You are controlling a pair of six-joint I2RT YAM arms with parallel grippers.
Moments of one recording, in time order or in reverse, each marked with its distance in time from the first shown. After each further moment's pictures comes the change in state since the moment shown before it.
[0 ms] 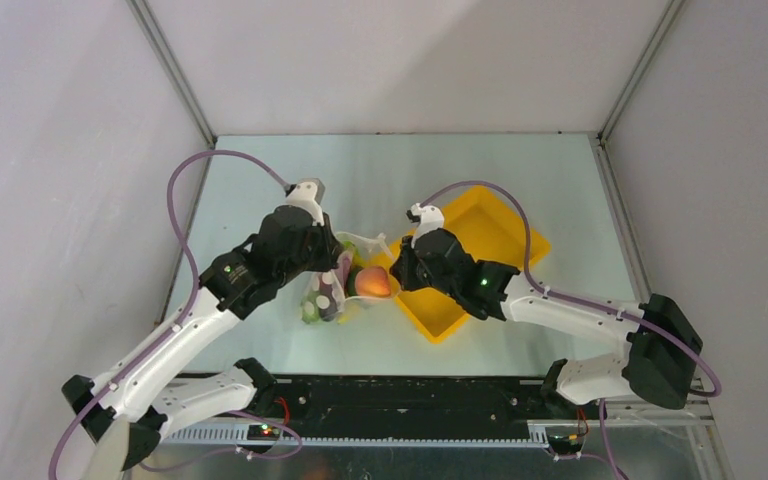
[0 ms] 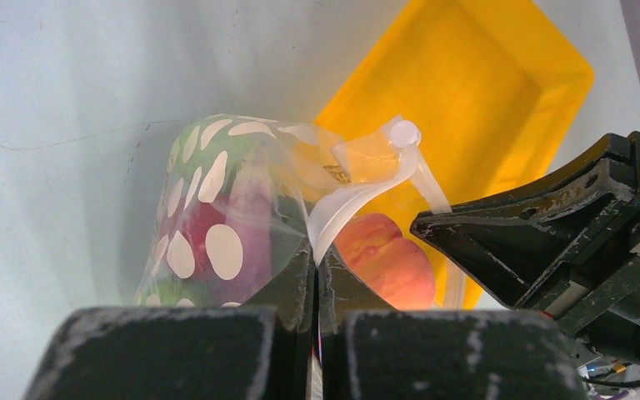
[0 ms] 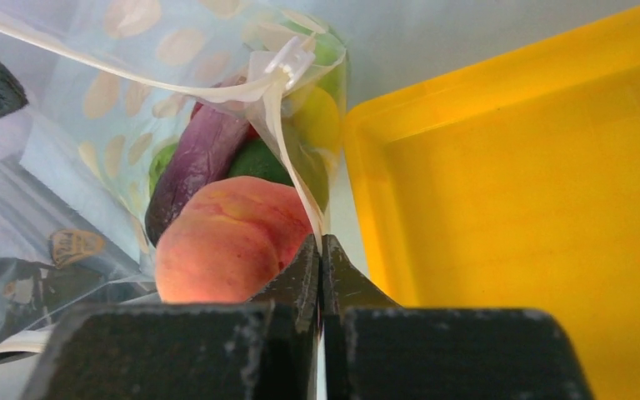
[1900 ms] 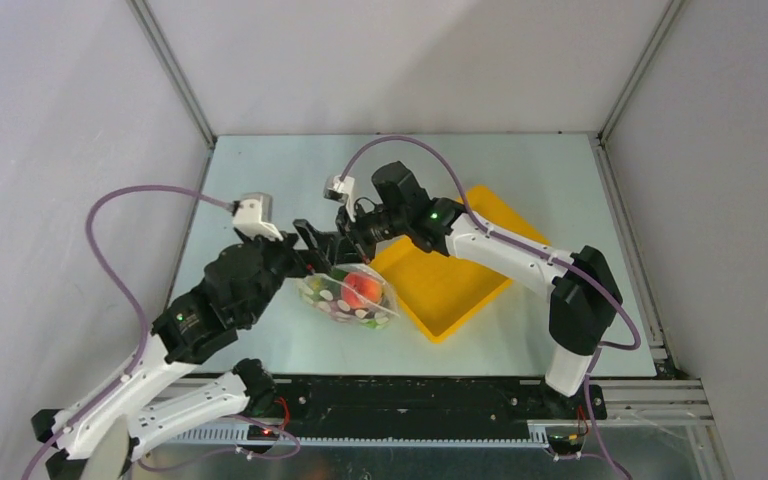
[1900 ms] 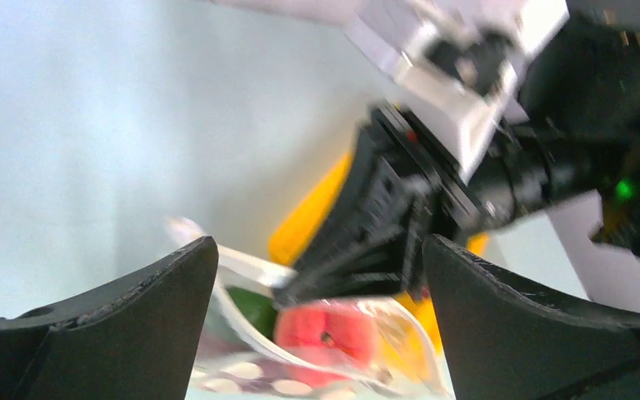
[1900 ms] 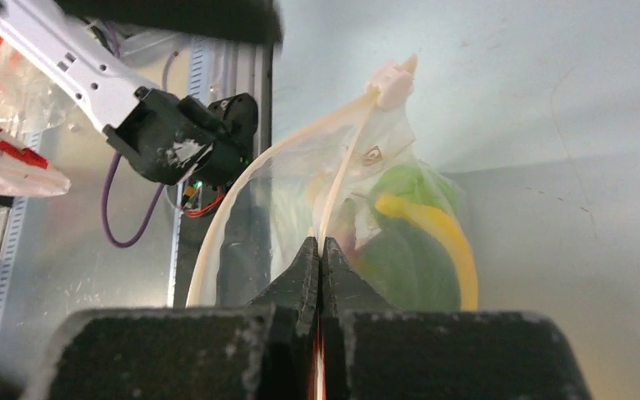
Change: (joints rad) left arm -0.171 -0.289 -0.109 0.151 -0.259 -0.029; right arm -0.123 0.434 0.589 -0.099 -0.942 -0.580
